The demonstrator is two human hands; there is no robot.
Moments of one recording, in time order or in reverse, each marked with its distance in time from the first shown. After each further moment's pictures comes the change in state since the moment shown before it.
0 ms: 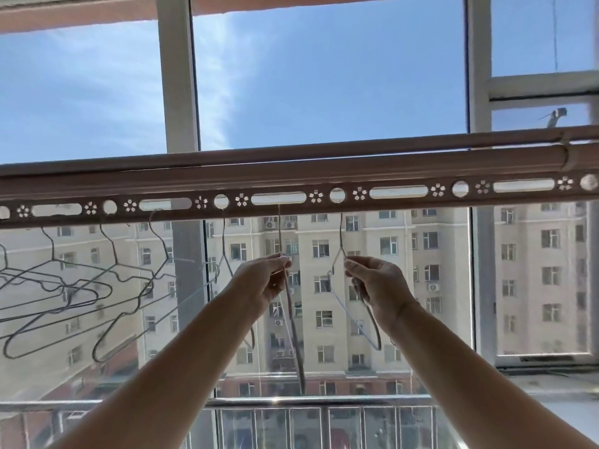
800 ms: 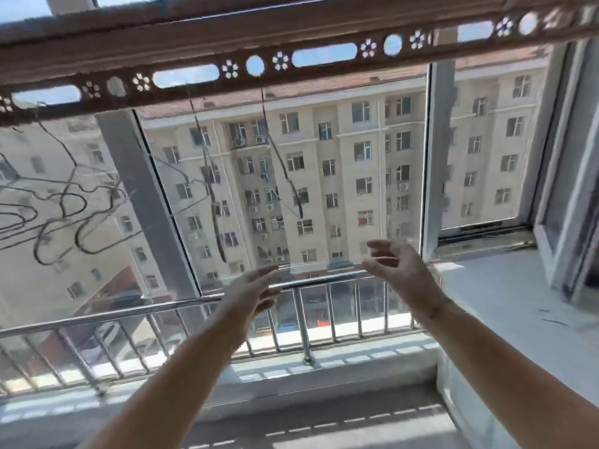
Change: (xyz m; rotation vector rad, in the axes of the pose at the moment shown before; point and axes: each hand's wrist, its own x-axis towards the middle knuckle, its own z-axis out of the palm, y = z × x) left_hand -0.078 -0.177 -0.019 0.388 -0.140 -0.177; right_hand -0.105 0.095 -0.162 -0.392 -0.027 0.034
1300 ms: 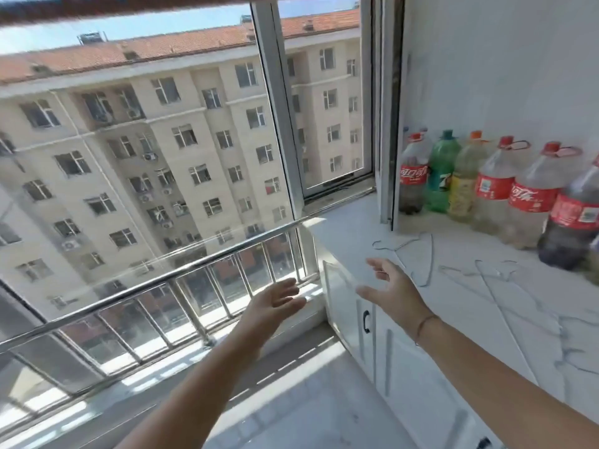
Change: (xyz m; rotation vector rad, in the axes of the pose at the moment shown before) left_hand -0.025 -0.094 0.277 0.222 -0.521 0.029; right_hand -0.132 0.113 -0.237 -0.239 0.334 0.296
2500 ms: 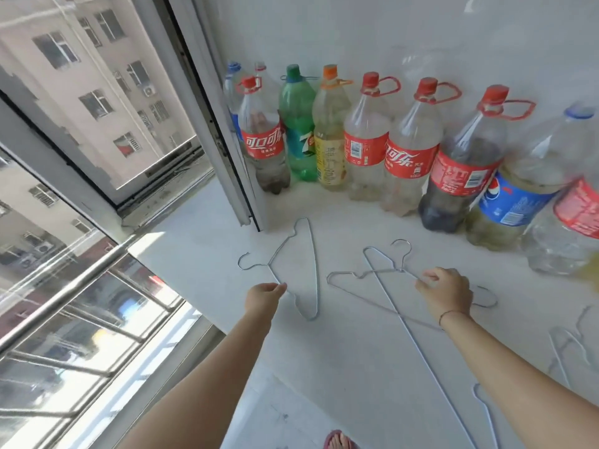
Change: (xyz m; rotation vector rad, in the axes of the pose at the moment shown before) left_hand 0.379 -0.097 0.282 0.206 -0.117 -0.440; right_hand 0.139 0.276 -0.270 -0.608 0.700 0.762
